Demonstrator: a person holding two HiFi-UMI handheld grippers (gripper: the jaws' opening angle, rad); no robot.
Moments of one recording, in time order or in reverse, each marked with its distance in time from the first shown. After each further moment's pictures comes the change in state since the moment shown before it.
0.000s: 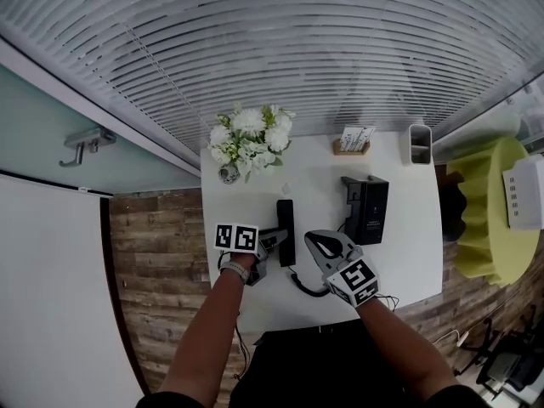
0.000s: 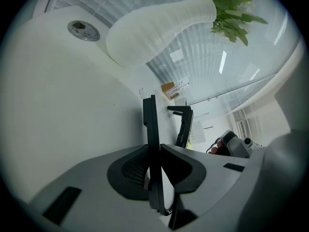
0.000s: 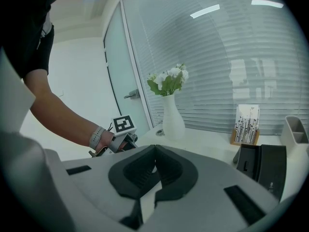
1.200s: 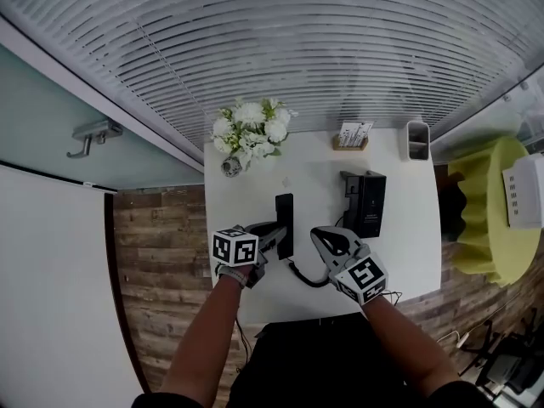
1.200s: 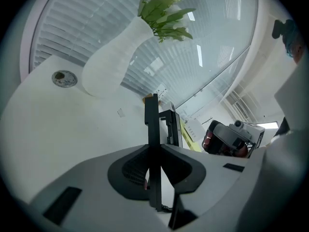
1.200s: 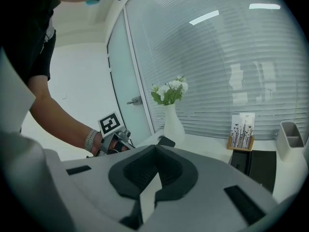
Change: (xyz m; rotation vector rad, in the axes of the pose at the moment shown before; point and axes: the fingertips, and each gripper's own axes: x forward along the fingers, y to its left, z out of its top) left arm -0.027 -0.037 -0.004 0.273 -0.129 0.027; right arm -0.030 0.005 0.015 -0.012 -0.061 0.008
